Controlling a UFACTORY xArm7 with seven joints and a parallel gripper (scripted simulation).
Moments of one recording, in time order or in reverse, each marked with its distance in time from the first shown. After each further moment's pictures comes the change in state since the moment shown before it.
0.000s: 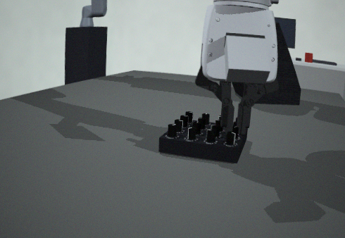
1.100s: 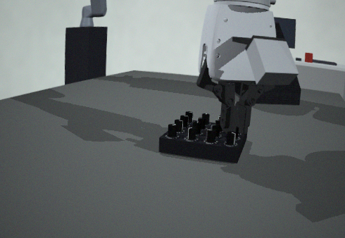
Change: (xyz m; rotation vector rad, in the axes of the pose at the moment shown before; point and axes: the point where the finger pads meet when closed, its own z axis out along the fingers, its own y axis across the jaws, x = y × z) arm 0.000 0.000 0.000 -0.003 -0.004 -0.295
